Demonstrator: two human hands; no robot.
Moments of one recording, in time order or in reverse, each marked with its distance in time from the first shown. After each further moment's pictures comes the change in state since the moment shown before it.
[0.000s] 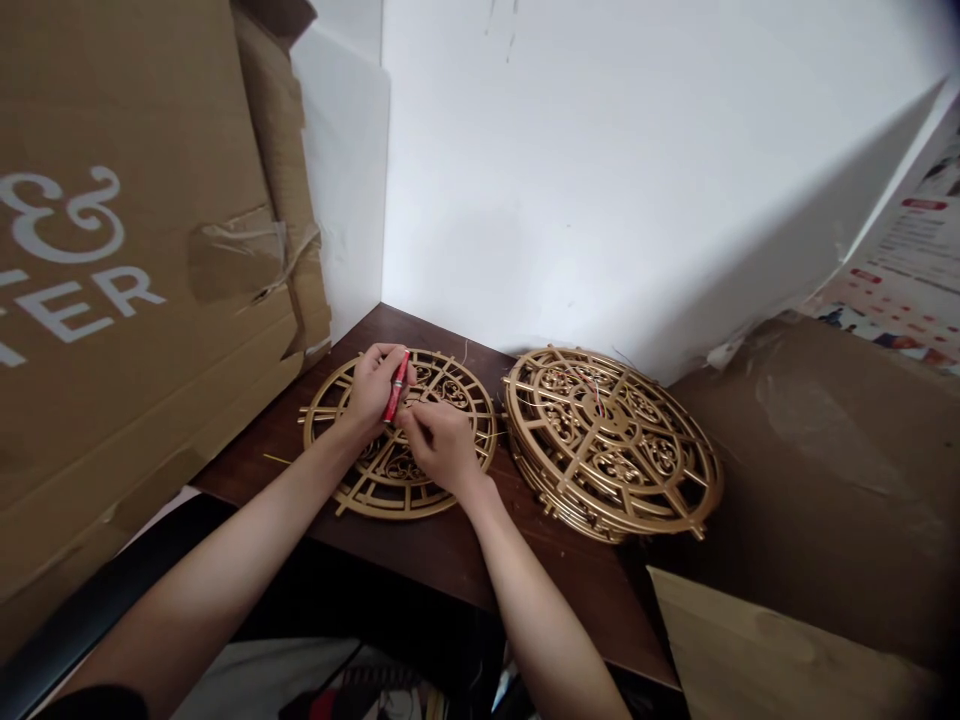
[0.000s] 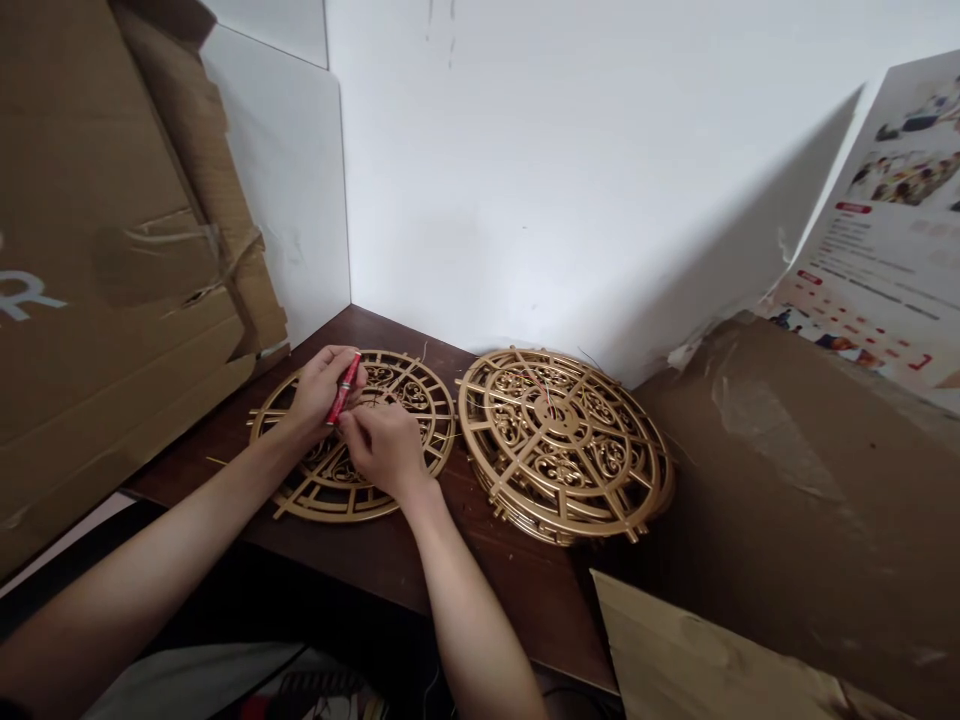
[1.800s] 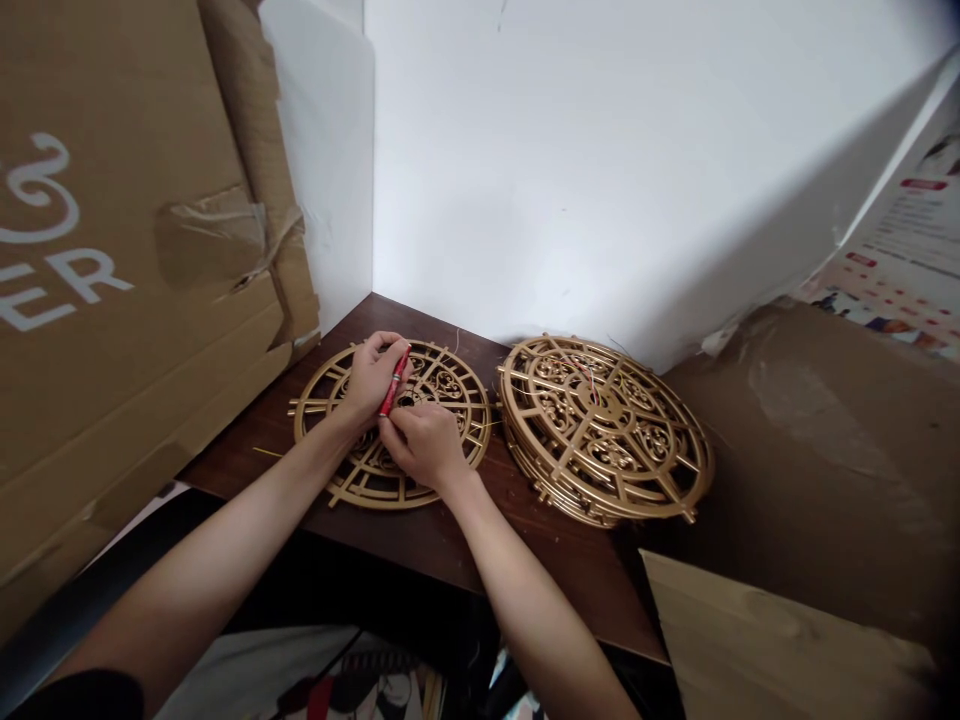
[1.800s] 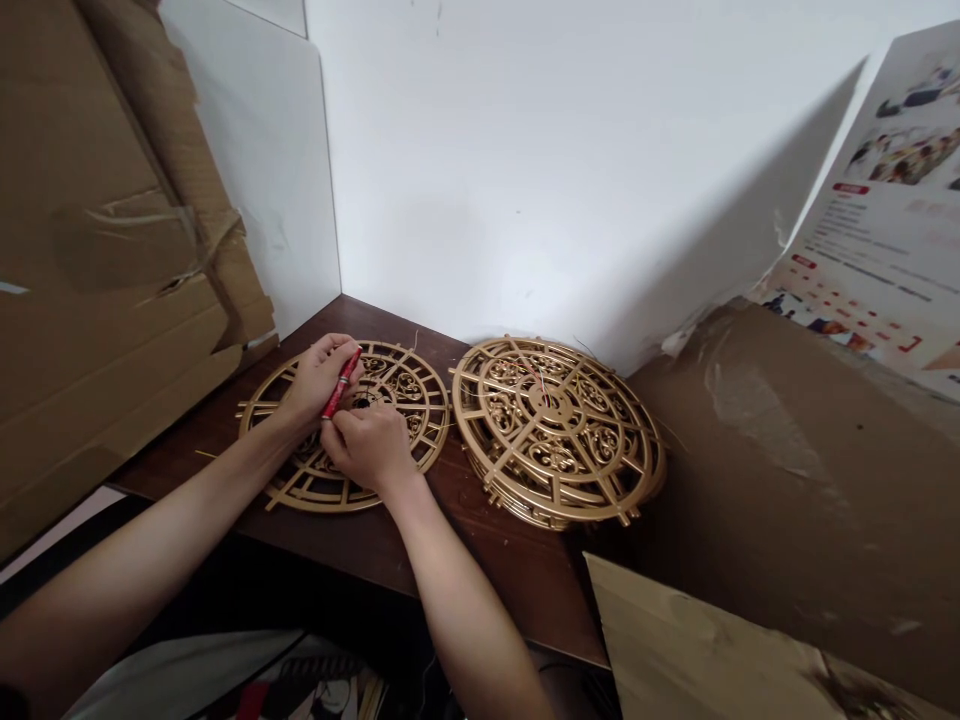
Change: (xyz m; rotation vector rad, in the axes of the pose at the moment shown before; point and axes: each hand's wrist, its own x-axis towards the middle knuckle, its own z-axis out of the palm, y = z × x) left_hand 0.001 0.000 0.006 0.078 -0.063 -0.050; right_hand -0.005 0.002 0.014 -0.377 -0.129 -0.084
